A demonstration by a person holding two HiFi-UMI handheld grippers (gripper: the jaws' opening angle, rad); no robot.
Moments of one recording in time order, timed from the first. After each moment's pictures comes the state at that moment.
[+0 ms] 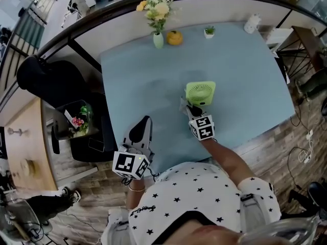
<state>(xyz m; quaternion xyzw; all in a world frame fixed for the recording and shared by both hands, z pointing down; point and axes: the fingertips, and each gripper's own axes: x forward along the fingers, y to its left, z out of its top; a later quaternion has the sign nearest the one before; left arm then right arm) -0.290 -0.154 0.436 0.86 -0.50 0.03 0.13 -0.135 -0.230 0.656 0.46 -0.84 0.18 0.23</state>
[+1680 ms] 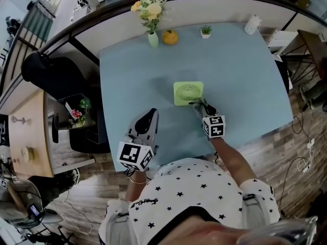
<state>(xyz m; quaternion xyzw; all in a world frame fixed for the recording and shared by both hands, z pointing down) -0.199 -0.166 0.428 0.85 -0.50 0.05 0.11 0.001 -0.238 0.669 0.50 -0.81 0.20 0.23</state>
